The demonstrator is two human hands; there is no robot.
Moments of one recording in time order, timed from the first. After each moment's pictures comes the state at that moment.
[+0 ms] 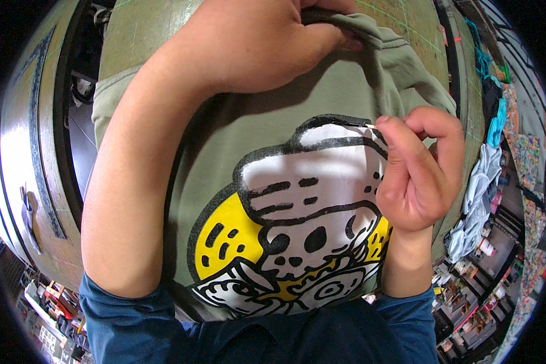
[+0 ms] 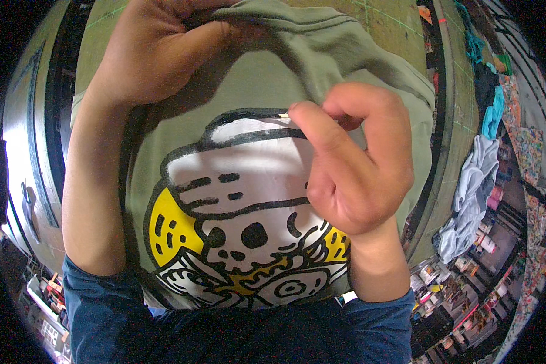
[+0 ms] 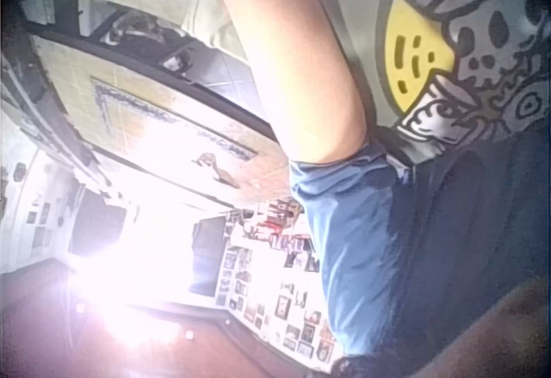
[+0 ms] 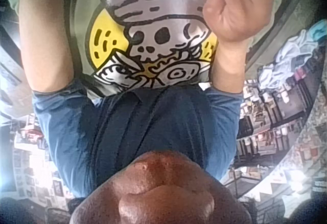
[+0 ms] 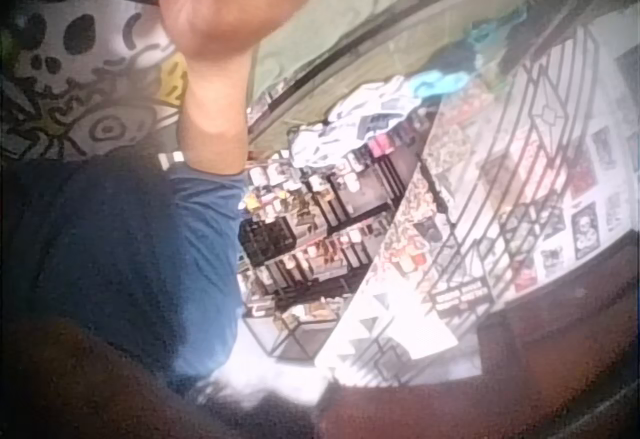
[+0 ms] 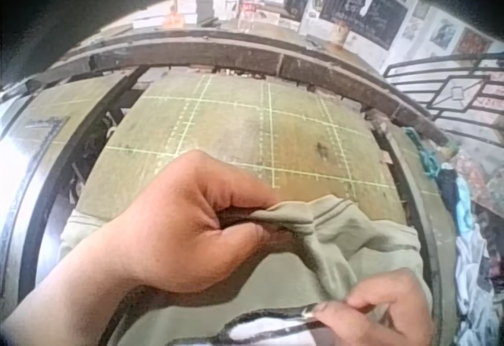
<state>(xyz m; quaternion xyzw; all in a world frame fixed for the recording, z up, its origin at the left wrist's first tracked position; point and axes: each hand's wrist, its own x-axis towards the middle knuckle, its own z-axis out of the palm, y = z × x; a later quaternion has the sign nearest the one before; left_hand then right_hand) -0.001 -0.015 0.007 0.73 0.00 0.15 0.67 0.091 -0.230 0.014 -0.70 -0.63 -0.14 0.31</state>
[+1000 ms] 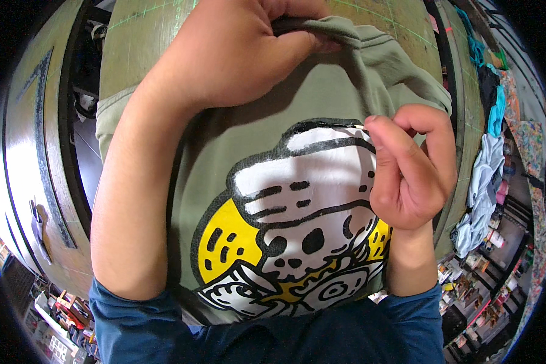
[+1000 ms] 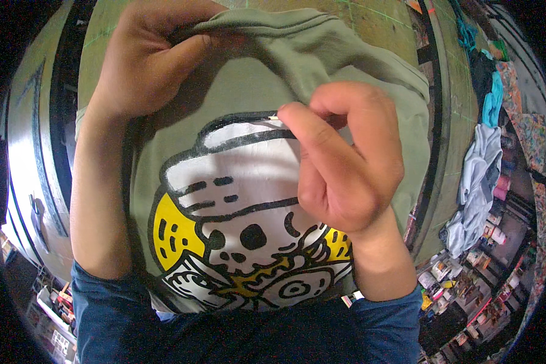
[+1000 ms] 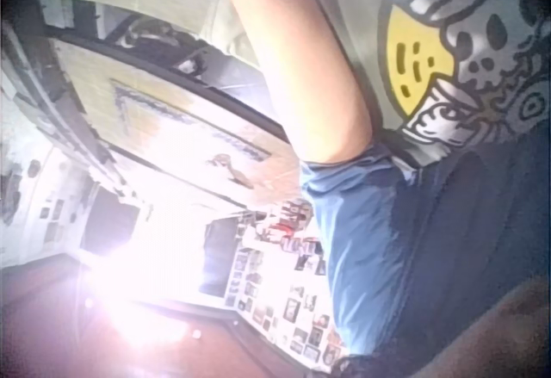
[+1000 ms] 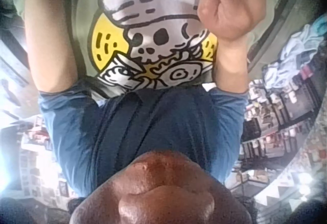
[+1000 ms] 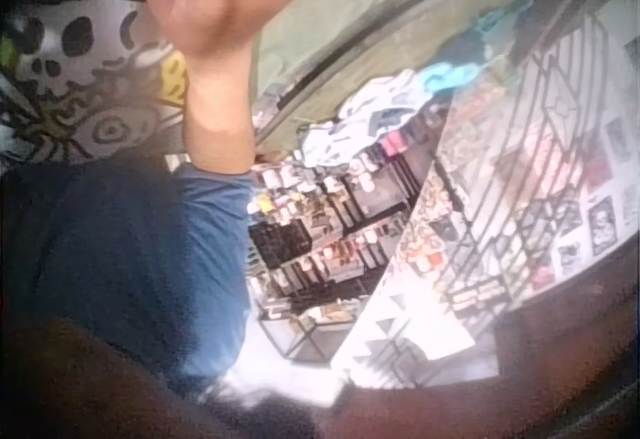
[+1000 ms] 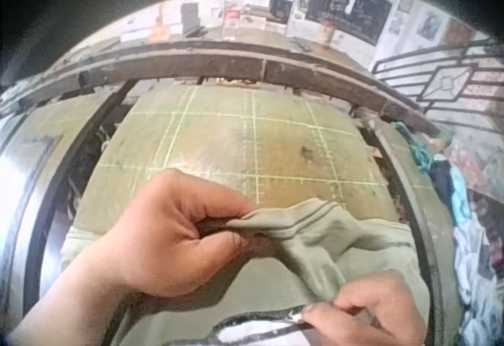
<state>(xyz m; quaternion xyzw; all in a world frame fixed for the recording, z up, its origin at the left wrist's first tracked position) 0.000 -0.014 0.003 0.73 0.03 0.13 0.68 0.091 -0.231 0.016 -0.70 -0.62 -0.14 0.33</state>
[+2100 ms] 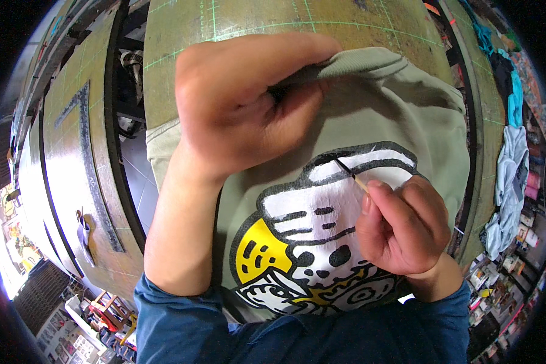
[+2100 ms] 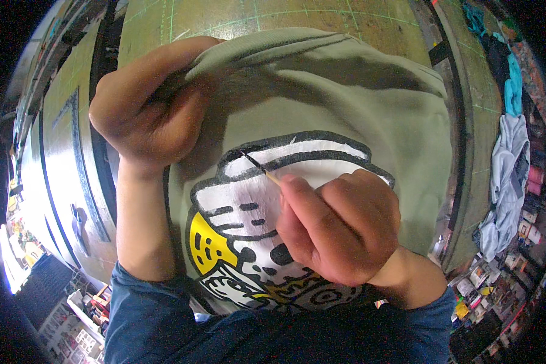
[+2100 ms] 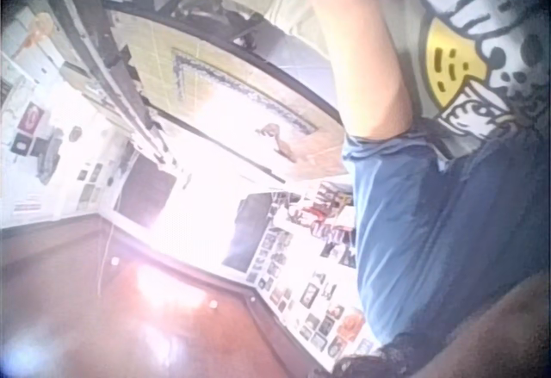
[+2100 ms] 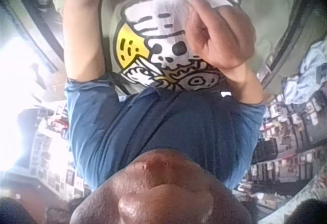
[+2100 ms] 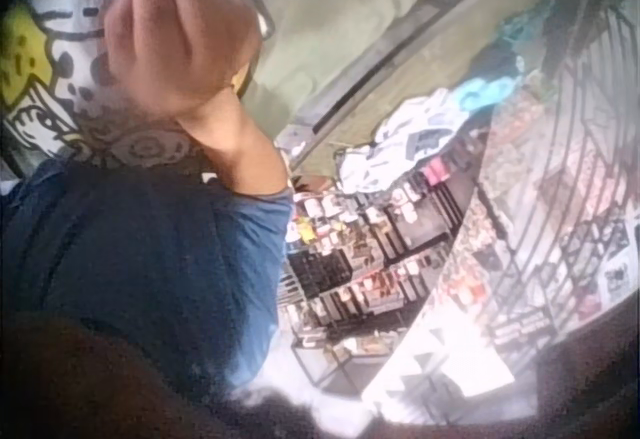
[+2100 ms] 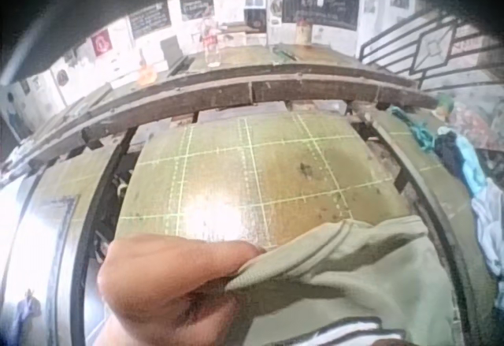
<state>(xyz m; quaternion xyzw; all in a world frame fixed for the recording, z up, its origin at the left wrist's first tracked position) -0.019 -0.012 0.028 0.89 -0.07 0.37 0.28 0.054 -0.247 0.030 -0.70 -0.61 -0.09 0.36</state>
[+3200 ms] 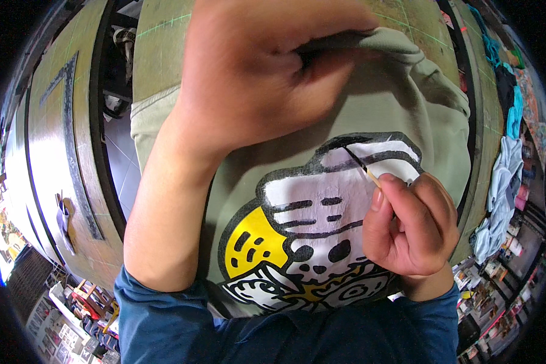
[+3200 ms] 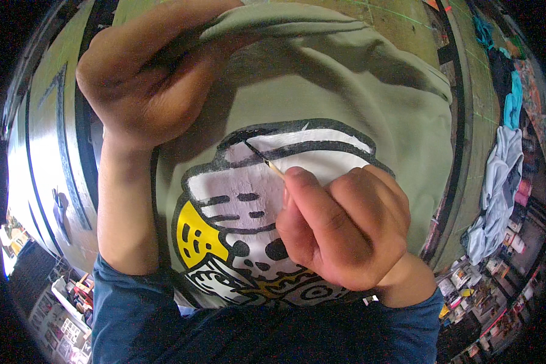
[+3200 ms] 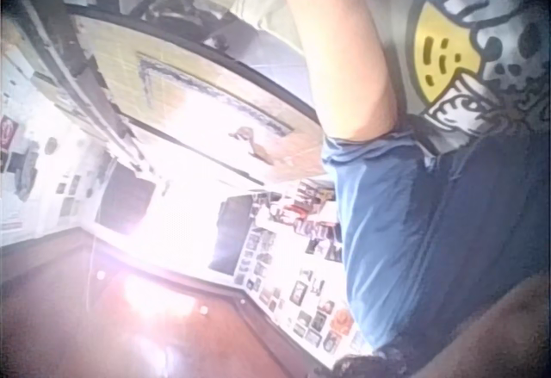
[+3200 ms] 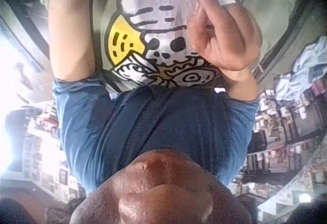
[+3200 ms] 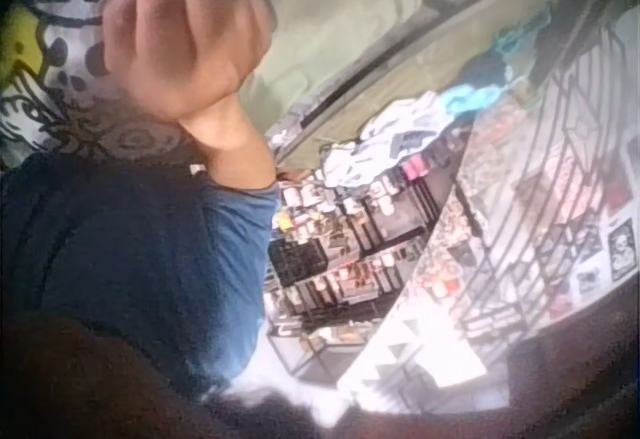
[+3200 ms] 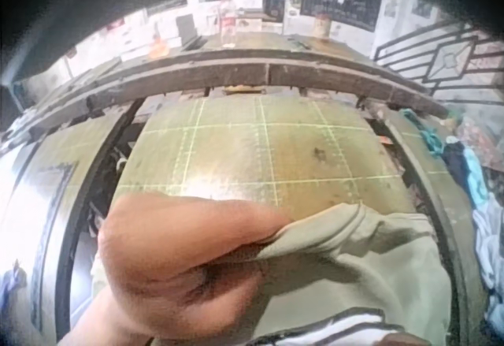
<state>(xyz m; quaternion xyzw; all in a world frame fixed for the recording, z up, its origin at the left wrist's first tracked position) -0.019 -0.014 0.013 0.88 -0.04 0.36 0.31 0.050 -0.247 0.040 -0.72 -0.61 -0.05 0.33</state>
